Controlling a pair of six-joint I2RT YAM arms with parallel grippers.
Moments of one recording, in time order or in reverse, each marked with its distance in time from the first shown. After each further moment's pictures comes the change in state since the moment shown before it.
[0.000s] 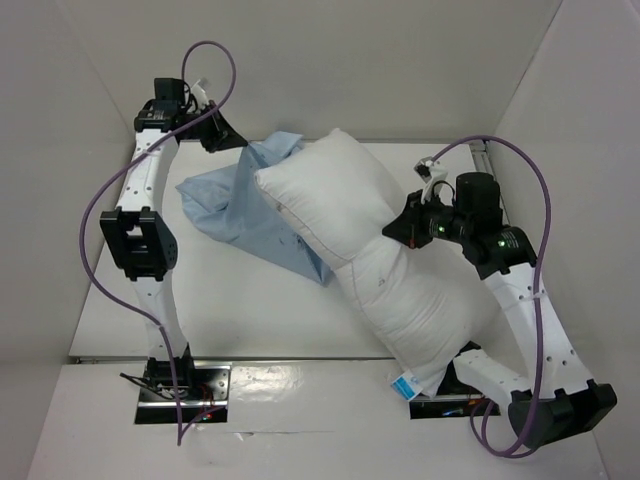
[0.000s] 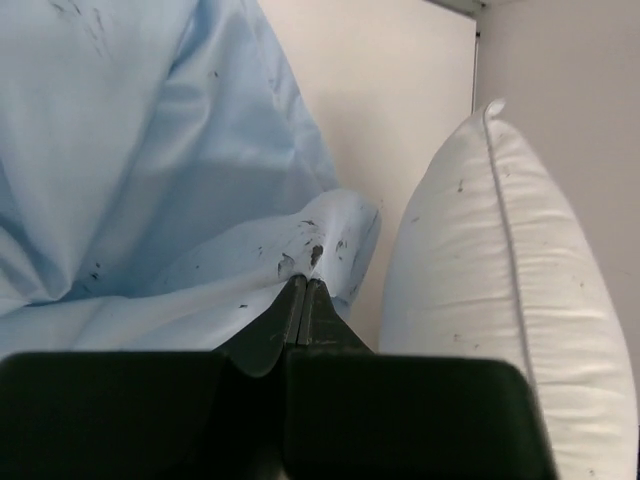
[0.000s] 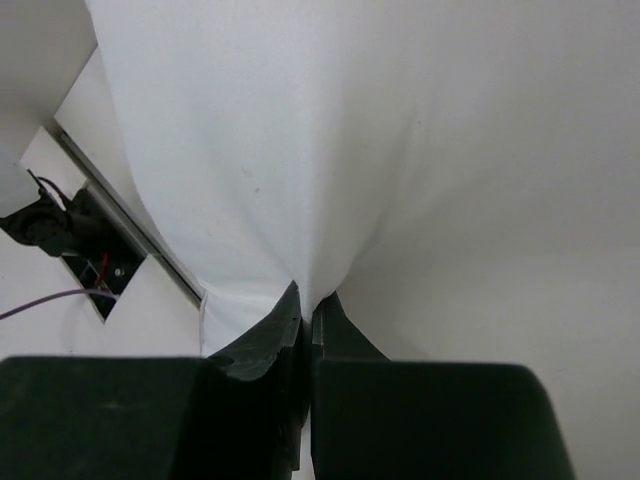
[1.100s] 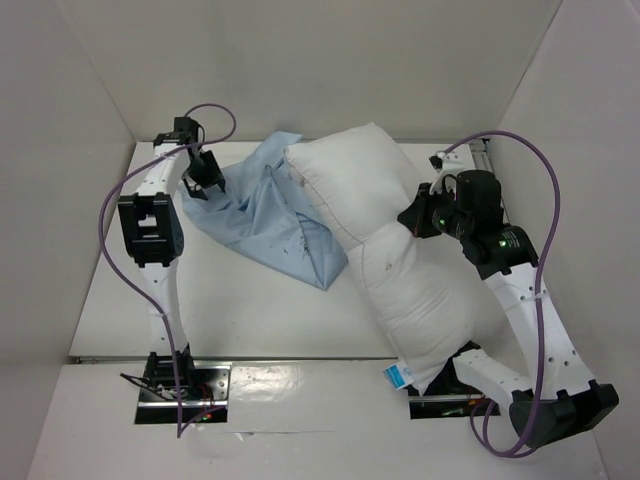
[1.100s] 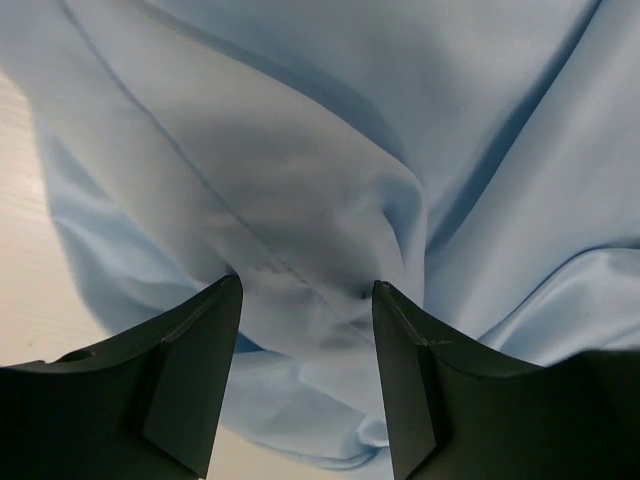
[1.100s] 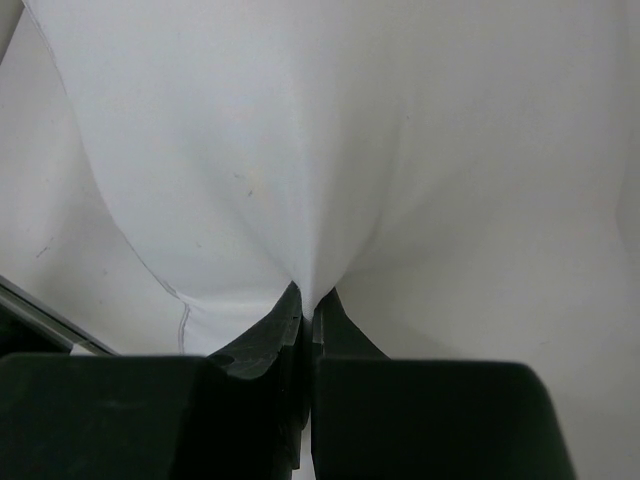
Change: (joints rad) left arm 0.054 0.209 -0.067 -0.138 -0.619 0.090; right arm 0.015 0.001 0.018 0.019 0.307 0.081
